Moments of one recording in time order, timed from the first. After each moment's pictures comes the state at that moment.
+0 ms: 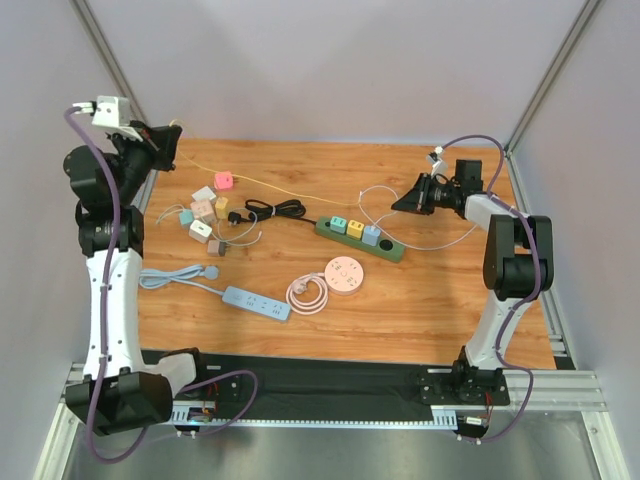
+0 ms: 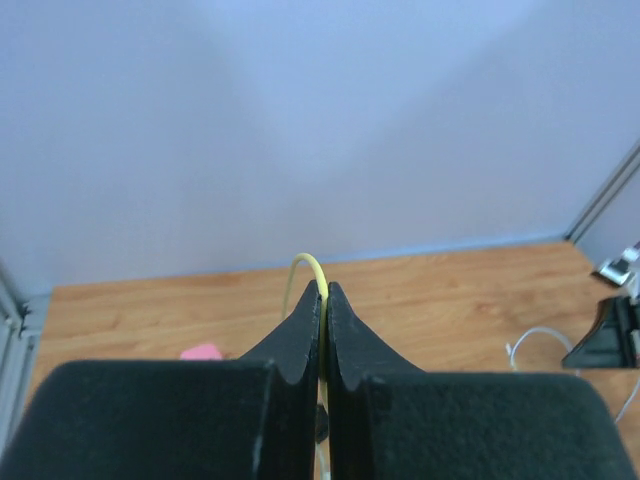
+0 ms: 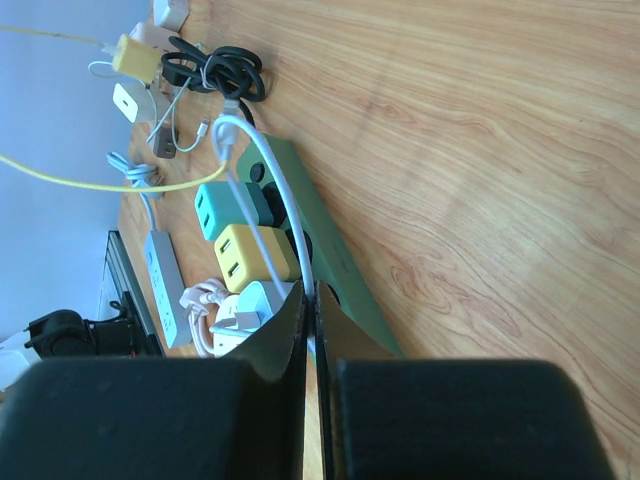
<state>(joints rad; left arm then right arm) 0.20 1.11 1.26 -0.01 0.52 -0.23 -0.05 1.96 1.27 -0.06 -0.98 0.33</state>
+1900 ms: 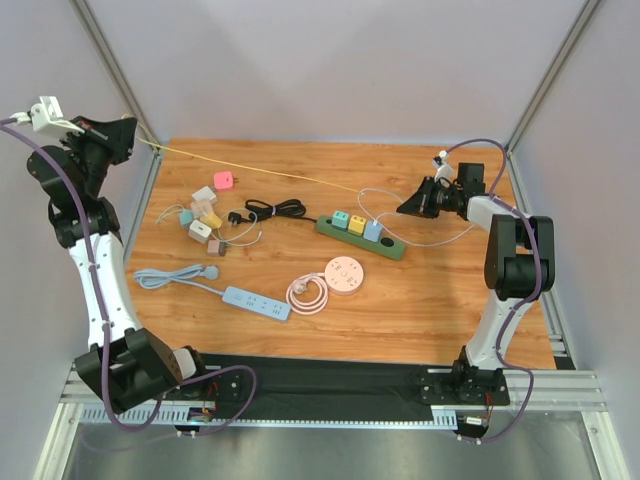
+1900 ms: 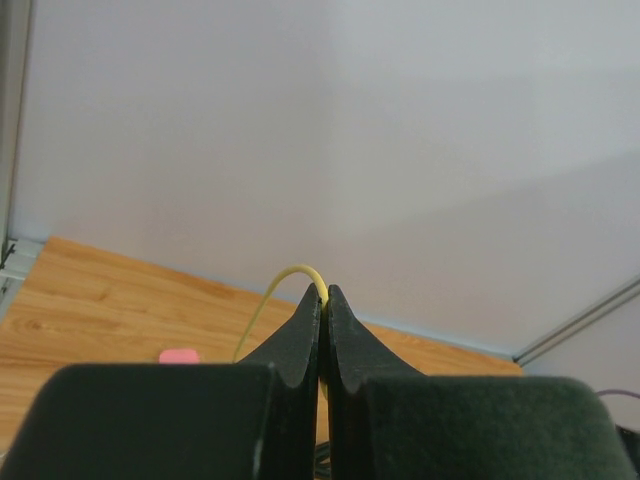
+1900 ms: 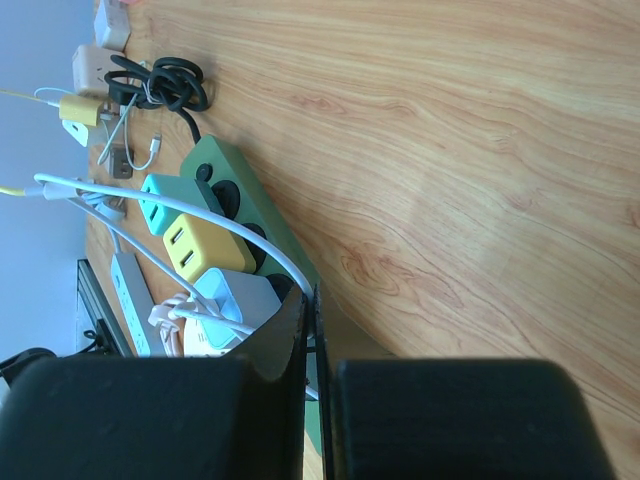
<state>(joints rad) 0.47 1.22 1.27 0.18 0.57 -0.66 -0.07 1.96 1.26 -0.09 -0.87 0.32</state>
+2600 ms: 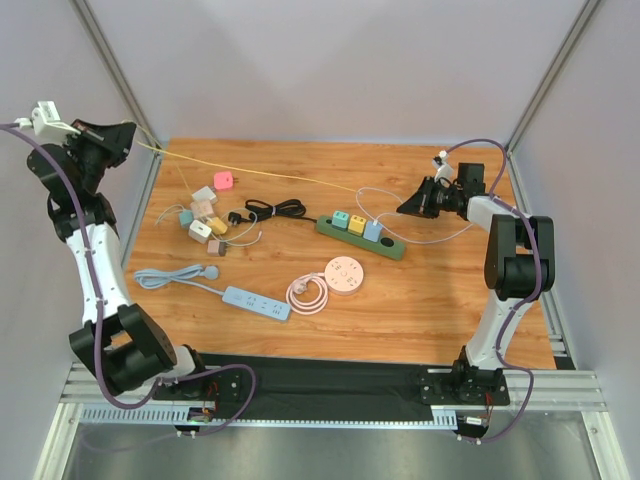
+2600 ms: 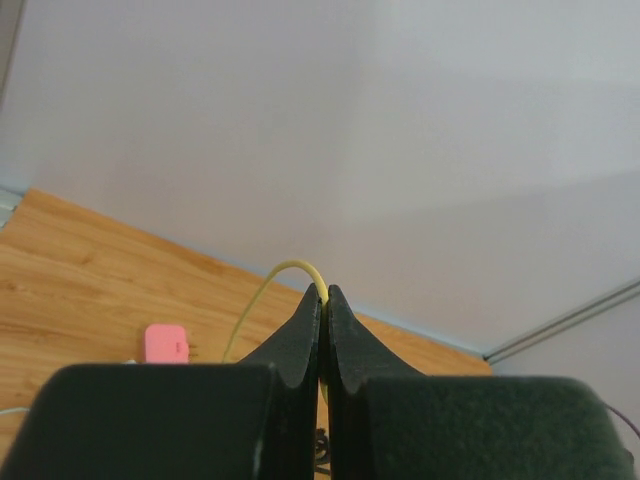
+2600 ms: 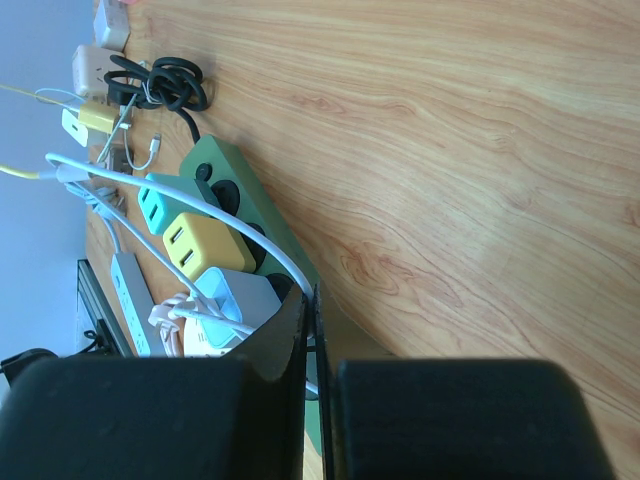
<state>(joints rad) 0.52 1.32 1.26 0.24 0.62 -0.78 -0.07 1.96 1.26 -0.09 -0.87 0.32</state>
